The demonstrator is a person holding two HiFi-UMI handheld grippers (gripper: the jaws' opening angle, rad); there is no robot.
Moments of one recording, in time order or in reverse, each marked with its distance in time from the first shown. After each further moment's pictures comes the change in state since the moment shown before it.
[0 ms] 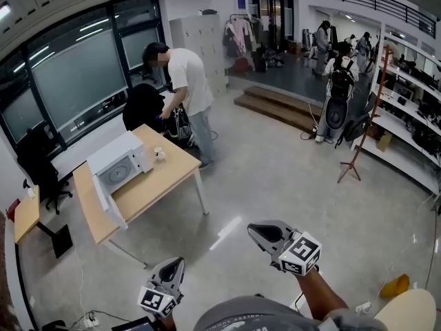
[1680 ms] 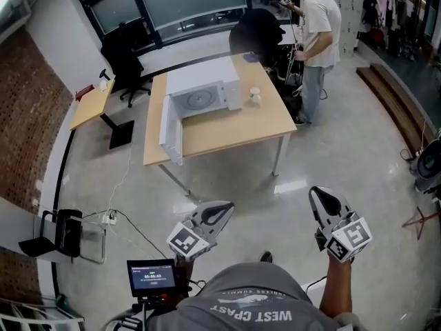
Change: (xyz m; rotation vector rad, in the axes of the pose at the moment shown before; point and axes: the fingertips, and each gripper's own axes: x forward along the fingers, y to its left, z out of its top) left arm 0.172 0.169 -0.031 -0.032 0.108 0.201; right arm 0.230 -0.208 -0.046 0.113 0.006 0.227
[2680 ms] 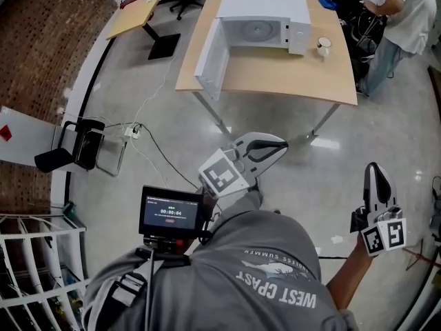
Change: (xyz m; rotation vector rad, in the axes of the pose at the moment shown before) left arm 0.099 0.103 -0.012 0.028 0.031 0.013; right arm 0.099 -0.107 -0.033 0.049 0.031 0.023
